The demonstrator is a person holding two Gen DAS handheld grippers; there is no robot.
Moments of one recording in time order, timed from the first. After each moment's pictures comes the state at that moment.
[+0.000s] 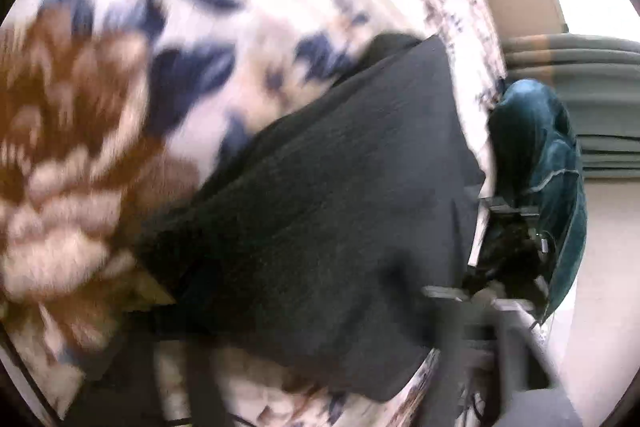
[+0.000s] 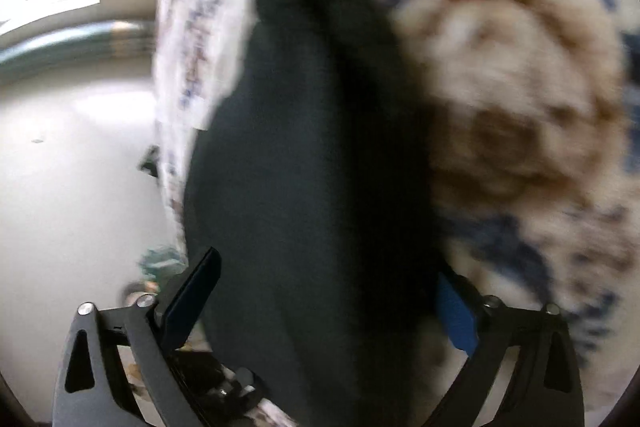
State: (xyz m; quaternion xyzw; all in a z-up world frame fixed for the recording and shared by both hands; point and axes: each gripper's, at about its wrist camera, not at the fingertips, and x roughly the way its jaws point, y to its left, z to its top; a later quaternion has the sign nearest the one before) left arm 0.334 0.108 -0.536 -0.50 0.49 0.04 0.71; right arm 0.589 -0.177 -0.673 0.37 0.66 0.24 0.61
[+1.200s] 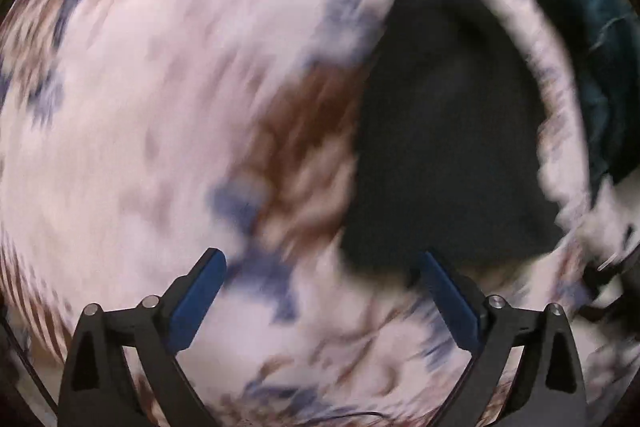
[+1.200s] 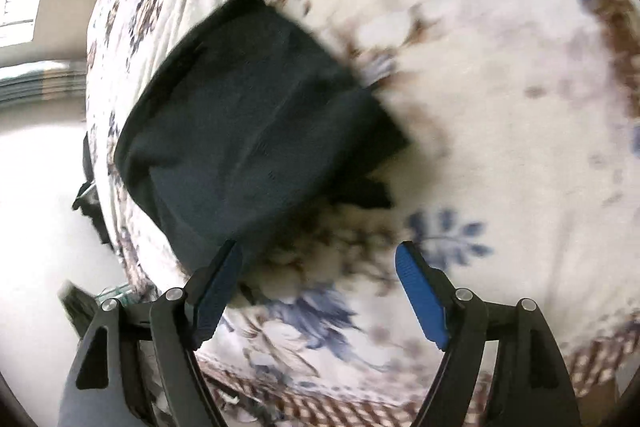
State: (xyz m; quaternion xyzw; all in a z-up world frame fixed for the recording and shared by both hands) left arm 0.220 0.186 -0.494 -0.21 0.68 0.06 0.70; right arm 0.307 -0.171 -0.573 0.34 0.68 0.03 0.64
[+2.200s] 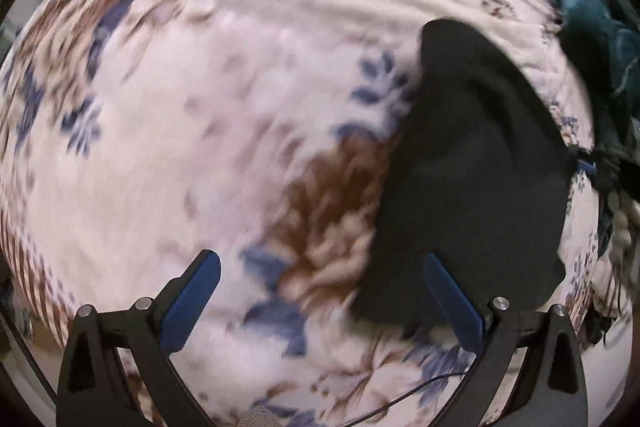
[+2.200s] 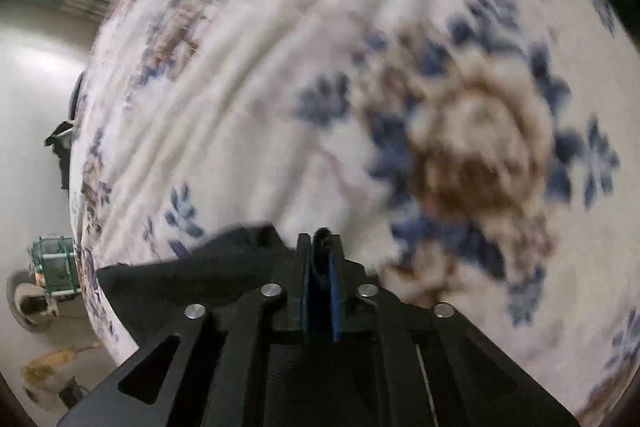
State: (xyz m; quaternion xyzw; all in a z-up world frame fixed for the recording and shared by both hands) left arm 0.299 0.194 -0.475 -0.21 0.64 0.11 0.73; right arm 0.588 -0.153 -0.598 0.18 0.68 0.13 0.70
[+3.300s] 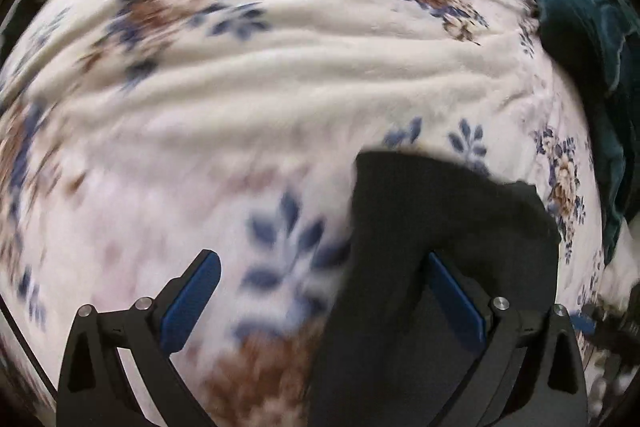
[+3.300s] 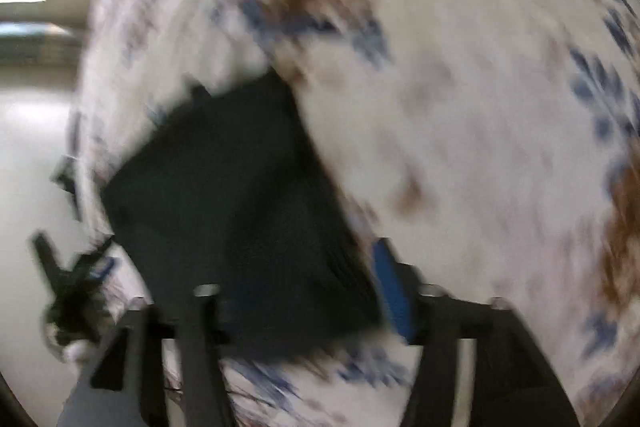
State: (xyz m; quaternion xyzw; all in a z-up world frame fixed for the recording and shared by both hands) left arm 0.444 0.187 -0.511 -0.16 0.62 0.05 0.77; right arm 0.444 -0.236 -0.580 0.28 0.67 0.09 0.68
